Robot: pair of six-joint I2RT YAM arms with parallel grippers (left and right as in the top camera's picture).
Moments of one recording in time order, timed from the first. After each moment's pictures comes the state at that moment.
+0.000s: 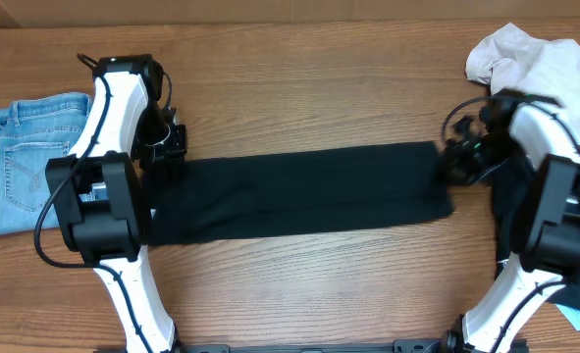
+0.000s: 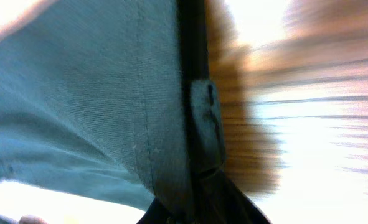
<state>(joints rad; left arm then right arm) 0.07 2.20 1.82 -1.42 0.05 -0.08 -0.26 2.07 1.50 -1.20 -0.40 -0.04</state>
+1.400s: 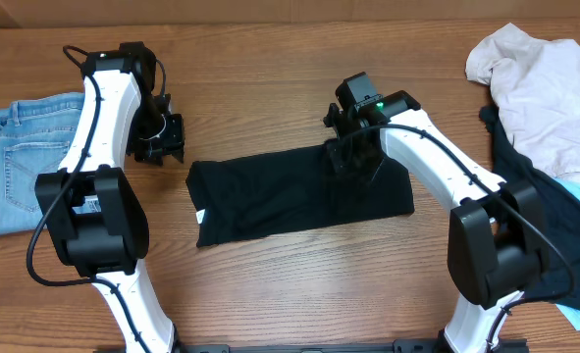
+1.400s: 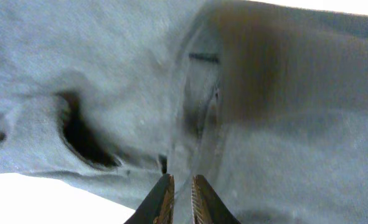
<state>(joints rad) 0.07 2.12 1.82 -1.40 0.07 -0.10 0.41 1.95 1.49 -0.97 -0.22 0.10</state>
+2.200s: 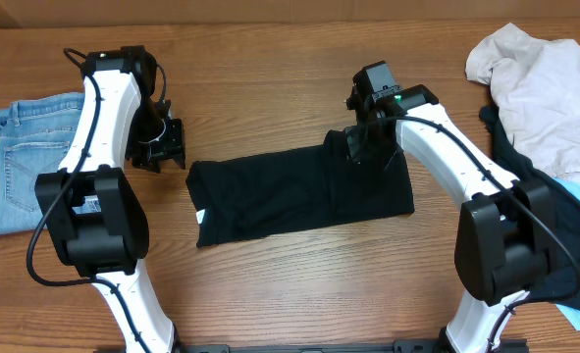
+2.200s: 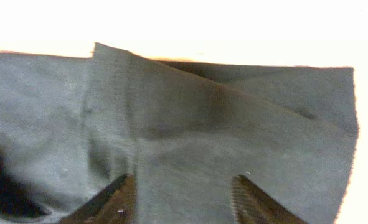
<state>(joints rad) 0.07 2.12 1.82 -1.46 0.07 -0.11 0.33 1.95 1.50 -0.91 -0.07 0.12</state>
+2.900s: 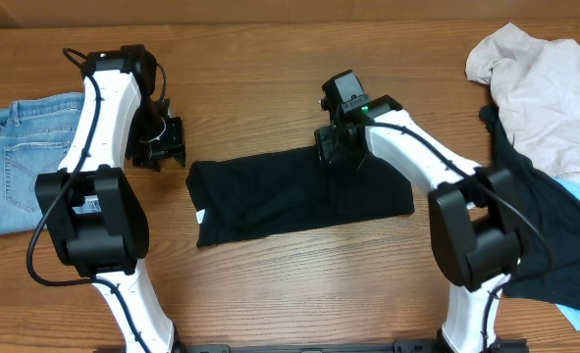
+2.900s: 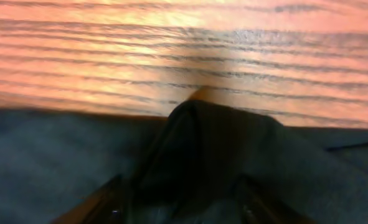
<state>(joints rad) 0.07 2.12 1.82 -1.44 0.07 -0.12 0.43 2.07 1.50 -0.71 -0.03 0.23</state>
